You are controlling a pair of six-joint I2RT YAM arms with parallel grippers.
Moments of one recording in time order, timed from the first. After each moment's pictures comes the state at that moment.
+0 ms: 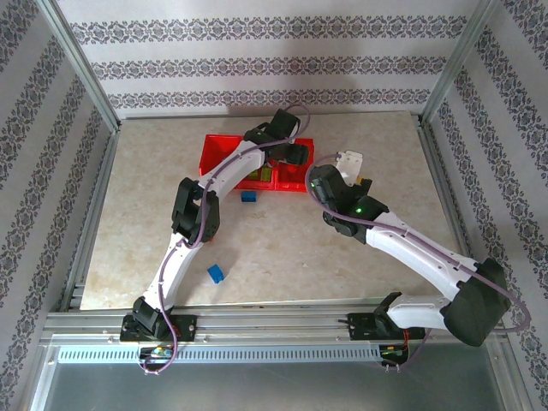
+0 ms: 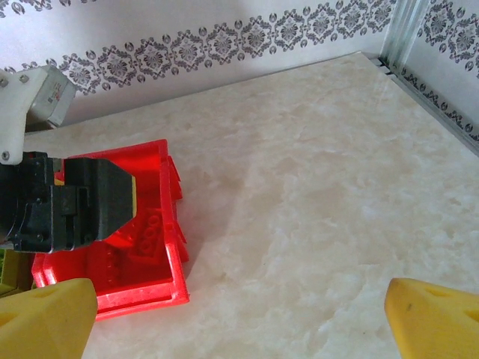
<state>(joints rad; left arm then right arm) -0.56 2.47 2.34 -0.74 0.06 -0.27 0.70 1.26 1.00 -0.44 0.80 0.65</state>
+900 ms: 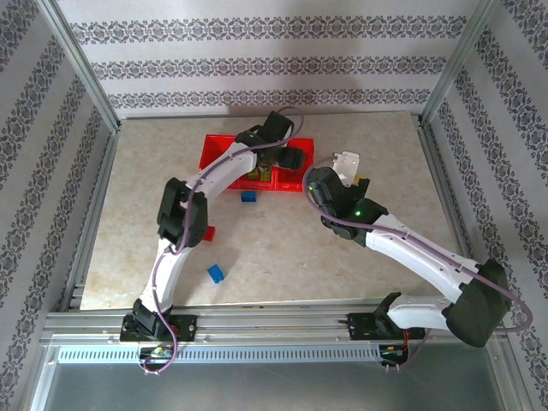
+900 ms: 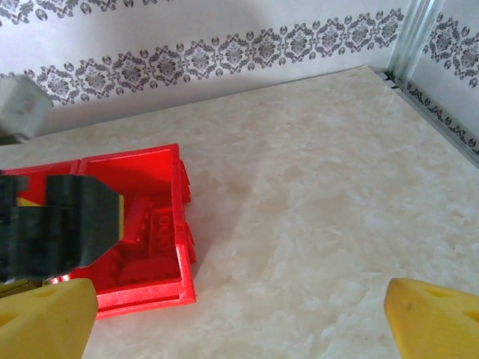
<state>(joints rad) -0.56 2.24 2.05 -0.69 0.01 -0.31 0.74 1.25 1.00 -0.43 0.82 0.62</state>
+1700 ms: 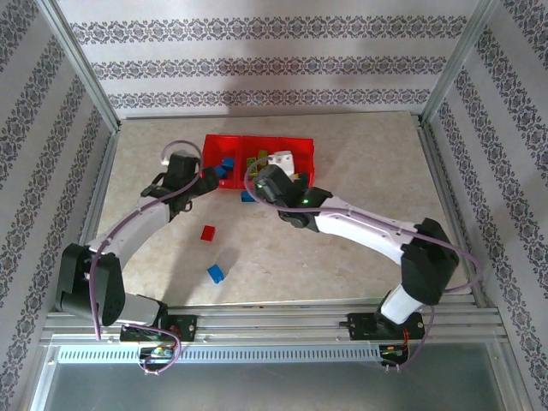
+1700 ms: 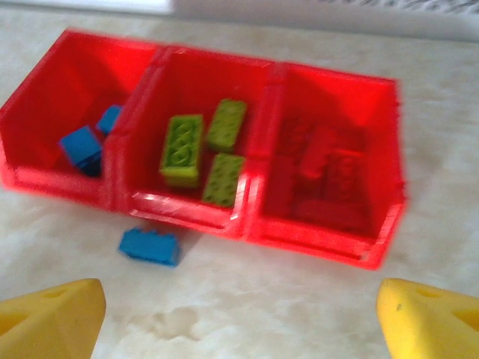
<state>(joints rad) -0.21 1.38 0.91 -0.34 -0.19 -0.64 0.90 1.65 1.29 -0.40 0.54 0.49</state>
